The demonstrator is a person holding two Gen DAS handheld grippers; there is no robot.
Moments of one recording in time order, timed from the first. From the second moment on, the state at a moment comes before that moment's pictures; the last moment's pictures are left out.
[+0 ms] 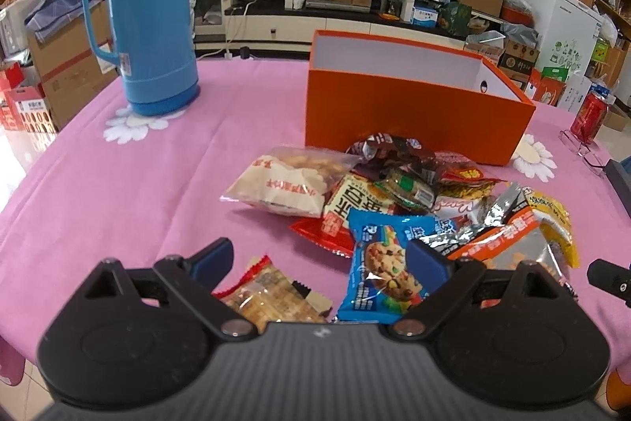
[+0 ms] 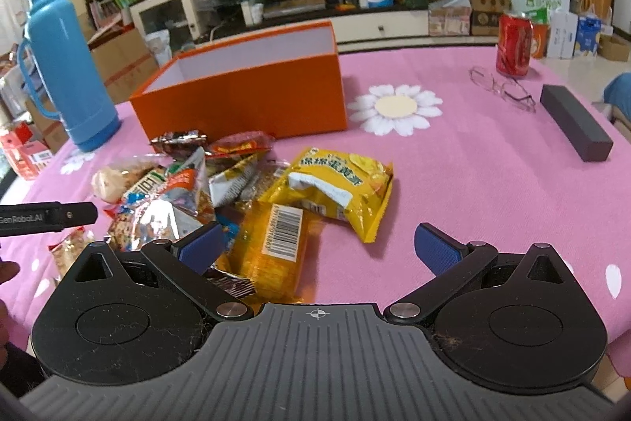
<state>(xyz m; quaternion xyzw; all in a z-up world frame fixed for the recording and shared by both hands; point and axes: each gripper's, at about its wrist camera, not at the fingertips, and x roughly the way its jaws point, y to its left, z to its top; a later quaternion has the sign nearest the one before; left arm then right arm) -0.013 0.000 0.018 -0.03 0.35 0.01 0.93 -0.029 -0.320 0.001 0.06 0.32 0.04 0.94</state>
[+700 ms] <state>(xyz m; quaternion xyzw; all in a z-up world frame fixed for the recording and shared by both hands) -0.007 0.009 0.009 -0.03 0.38 0.02 0.93 -0.029 -0.319 -0.003 0.07 0.32 0.05 0.94</state>
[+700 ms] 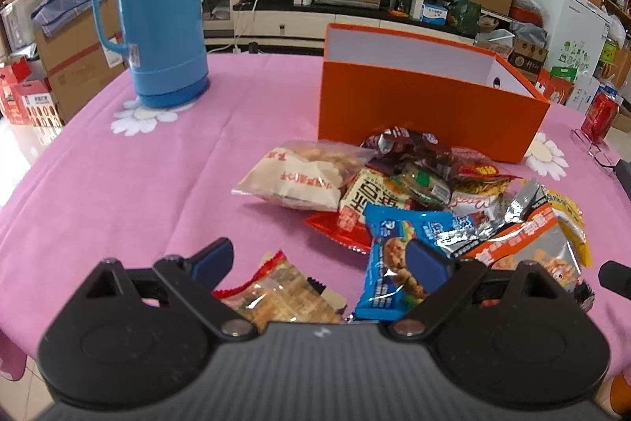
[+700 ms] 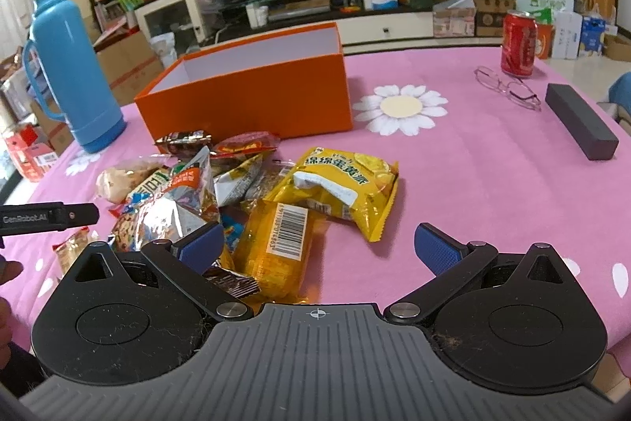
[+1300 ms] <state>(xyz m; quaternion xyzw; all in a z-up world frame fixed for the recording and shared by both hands) -0.013 0.023 -0.026 -0.03 0.40 -0.04 0.91 0.012 -0.254 -0.015 -0.01 0.31 0.20 0.93</state>
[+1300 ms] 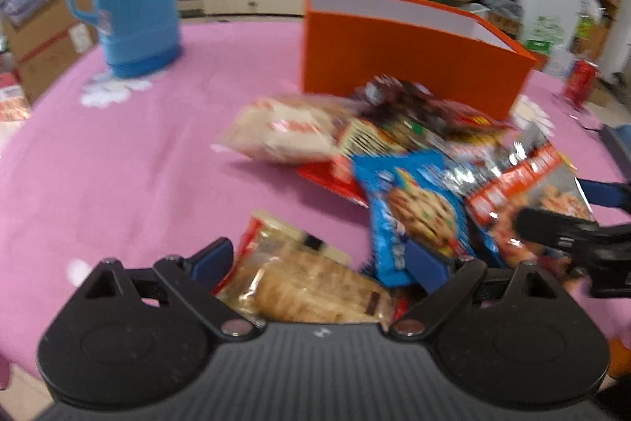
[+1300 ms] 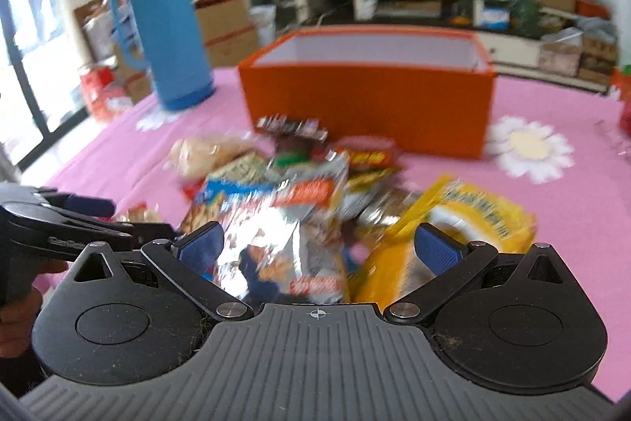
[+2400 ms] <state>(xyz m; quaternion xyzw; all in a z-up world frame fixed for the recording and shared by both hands) -0.106 0.042 -0.016 0.01 0.39 -0.06 0.92 -0.030 -0.334 0.004 0.08 0.24 0.15 0.96</state>
